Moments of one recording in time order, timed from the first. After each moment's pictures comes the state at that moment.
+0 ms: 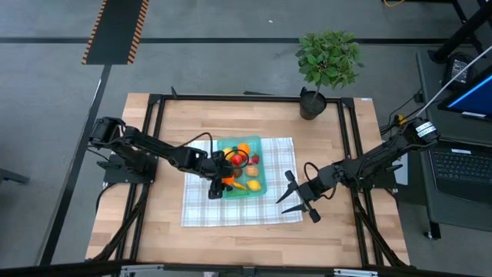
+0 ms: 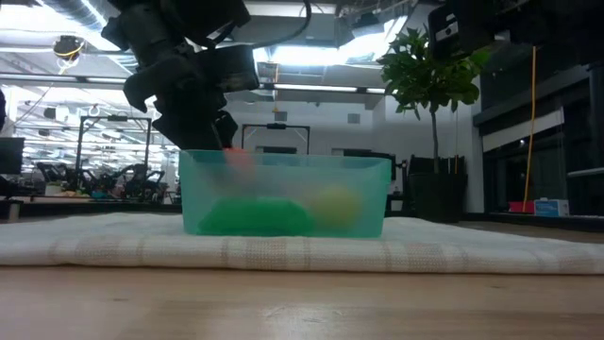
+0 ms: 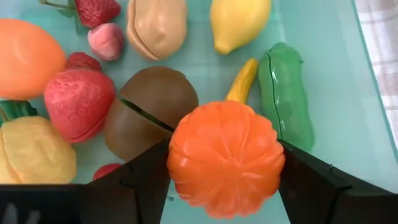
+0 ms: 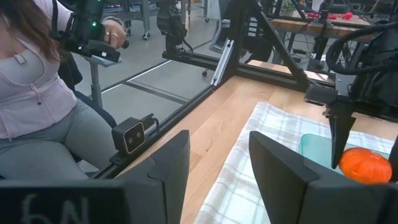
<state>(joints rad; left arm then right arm) -0.13 1.56 0.84 -0.27 -0.09 -0.16 0.41 1.30 0.45 0.69 -0.11 -0.06</state>
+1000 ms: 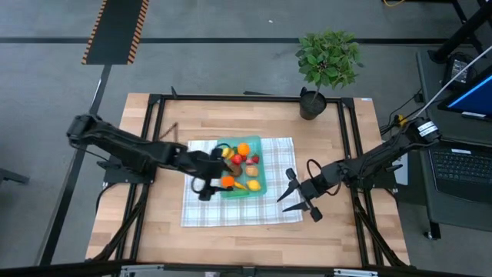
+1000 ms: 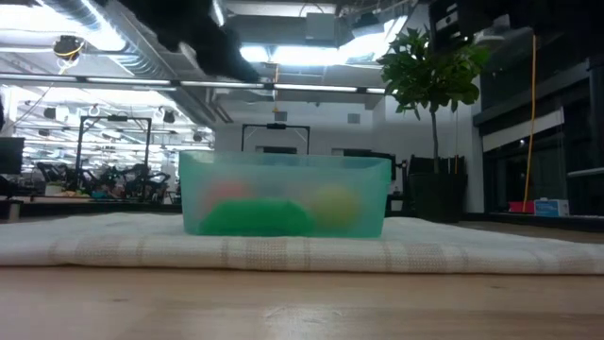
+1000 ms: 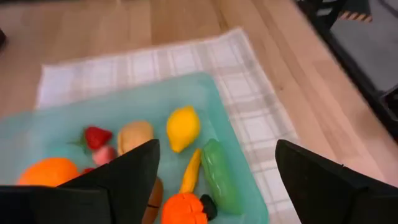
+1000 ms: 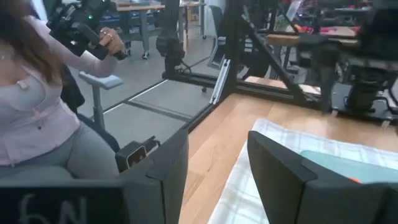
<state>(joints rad) -0.20 1.32 0.83 -0.16 -0.05 -0.03 0.40 1.27 0.45 0.74 -0.11 0.00</state>
